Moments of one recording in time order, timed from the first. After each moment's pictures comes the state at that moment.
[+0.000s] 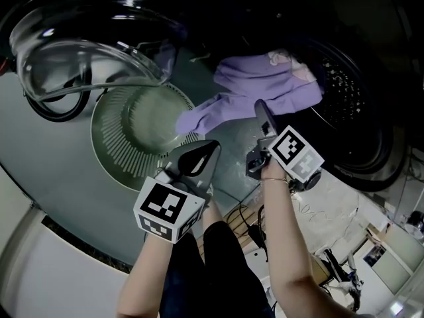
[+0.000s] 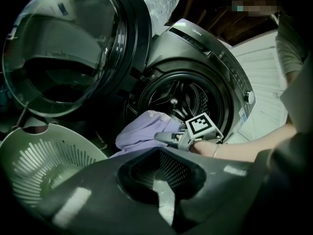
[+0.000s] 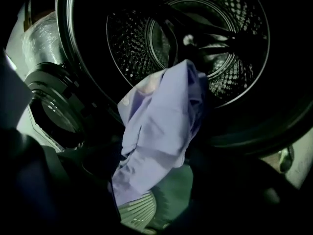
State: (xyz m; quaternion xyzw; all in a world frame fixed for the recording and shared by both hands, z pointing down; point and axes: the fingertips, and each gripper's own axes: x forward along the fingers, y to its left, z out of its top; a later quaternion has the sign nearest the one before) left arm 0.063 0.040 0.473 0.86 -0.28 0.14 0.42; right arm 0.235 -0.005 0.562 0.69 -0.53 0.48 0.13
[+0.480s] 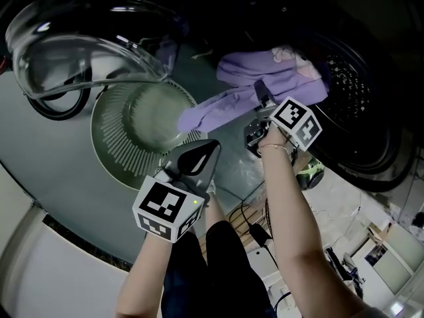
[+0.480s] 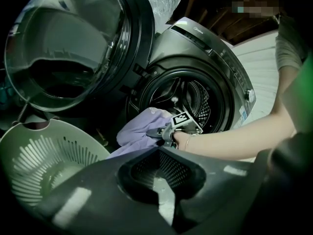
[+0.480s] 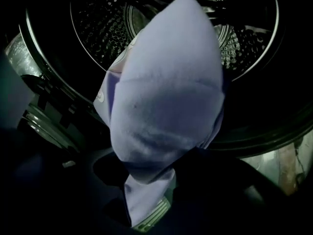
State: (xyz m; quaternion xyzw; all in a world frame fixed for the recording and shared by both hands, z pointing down) left arm 0.060 0.045 0.483 0.85 -0.27 0.14 0.42; right arm 0.231 -0.044 0.616 0.67 -0.49 0.55 0.07
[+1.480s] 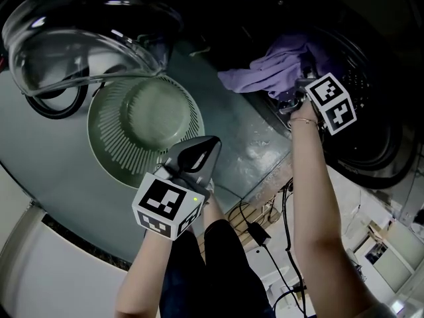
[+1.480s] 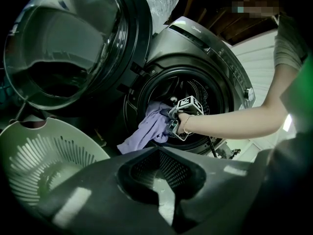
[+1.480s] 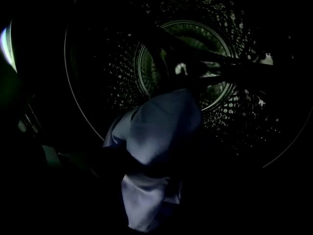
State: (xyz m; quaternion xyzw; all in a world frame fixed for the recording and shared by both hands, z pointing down) left arm 0.066 0.047 0.485 0.86 -0.27 0.14 0.42; right arm 0.340 -0.116 0.529 0.79 -0.50 0.36 0.06
